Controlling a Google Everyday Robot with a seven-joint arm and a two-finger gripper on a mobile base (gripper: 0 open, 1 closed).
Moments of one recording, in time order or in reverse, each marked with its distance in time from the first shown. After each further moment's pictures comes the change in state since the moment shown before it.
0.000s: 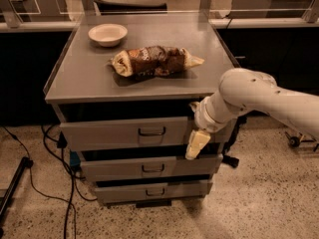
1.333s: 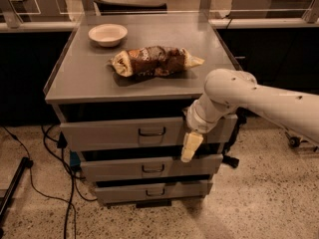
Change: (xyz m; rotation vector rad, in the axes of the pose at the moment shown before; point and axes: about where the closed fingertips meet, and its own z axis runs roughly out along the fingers) arm -0.008 0.002 0.039 -0.108 0.044 -0.030
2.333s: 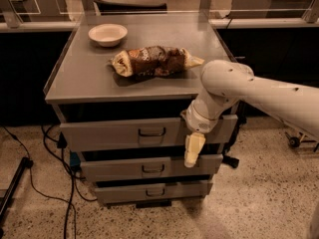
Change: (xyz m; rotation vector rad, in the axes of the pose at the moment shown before) arm -0.002 0.031 -0.015 -0.163 0.038 -0.024
